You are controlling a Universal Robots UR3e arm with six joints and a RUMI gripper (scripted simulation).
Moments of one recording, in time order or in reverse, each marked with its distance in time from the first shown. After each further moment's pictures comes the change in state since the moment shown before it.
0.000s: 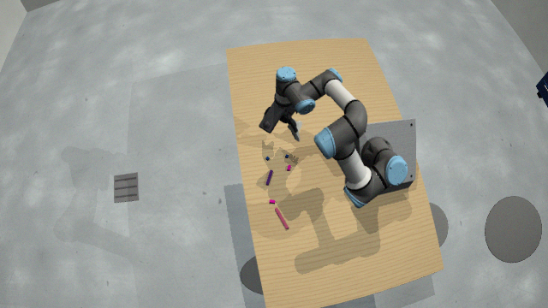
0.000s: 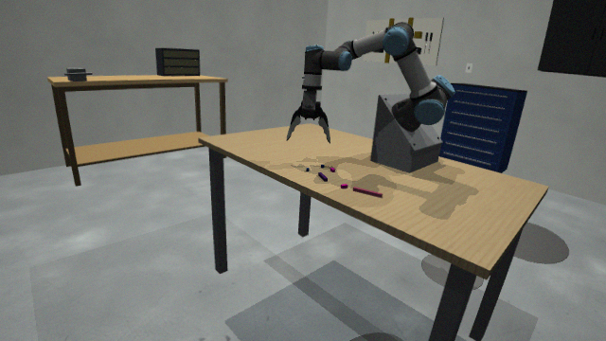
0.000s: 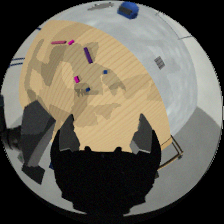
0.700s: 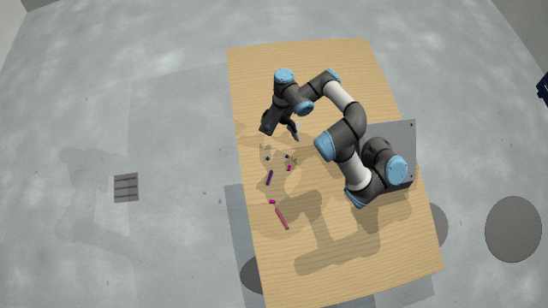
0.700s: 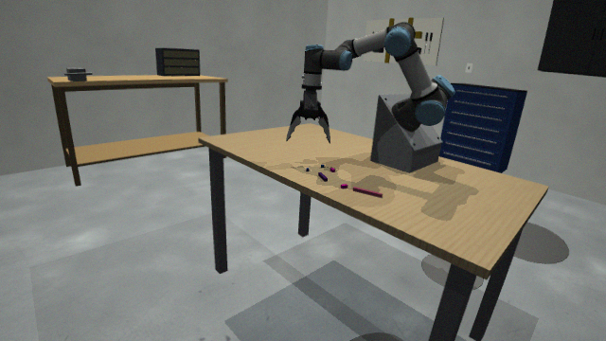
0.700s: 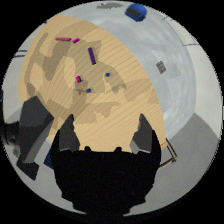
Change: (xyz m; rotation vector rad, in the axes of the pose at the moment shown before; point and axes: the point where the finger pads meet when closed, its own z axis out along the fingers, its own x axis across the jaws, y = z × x) arm 0.000 -0.009 -0.002 -0.009 0.003 -0.085
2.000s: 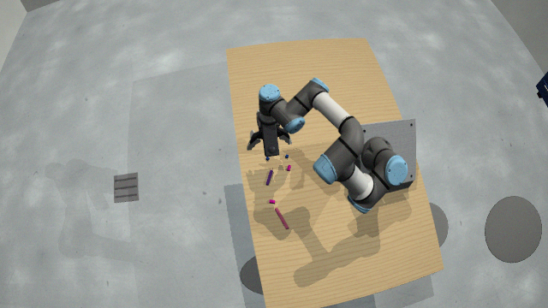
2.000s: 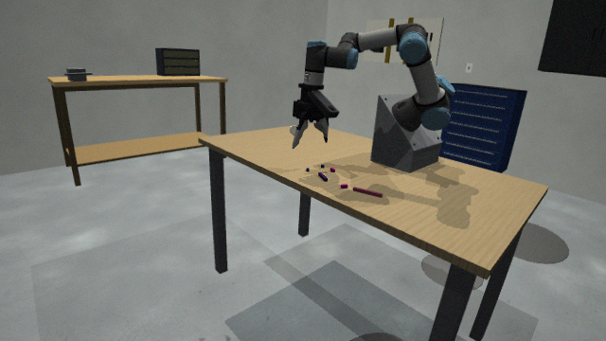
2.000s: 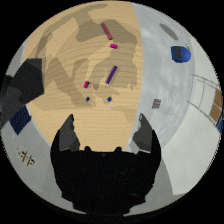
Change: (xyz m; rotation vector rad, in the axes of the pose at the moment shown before) arm -0.003 -0.077 -0.009 -0.029 0.012 -0.696
